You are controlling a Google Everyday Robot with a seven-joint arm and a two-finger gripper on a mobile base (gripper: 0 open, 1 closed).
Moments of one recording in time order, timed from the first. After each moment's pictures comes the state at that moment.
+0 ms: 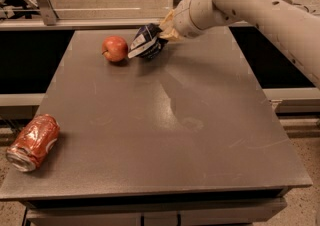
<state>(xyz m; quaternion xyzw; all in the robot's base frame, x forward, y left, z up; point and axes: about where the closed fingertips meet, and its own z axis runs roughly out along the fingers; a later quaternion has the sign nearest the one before) 0.726 -0.027 0.913 -0.69 0.56 -0.05 0.45</state>
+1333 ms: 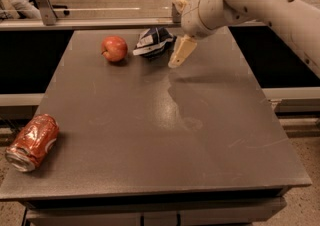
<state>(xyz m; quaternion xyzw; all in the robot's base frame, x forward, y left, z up) 0.711 -0.043 0.914 -0.69 0.58 -0.03 0.44</state>
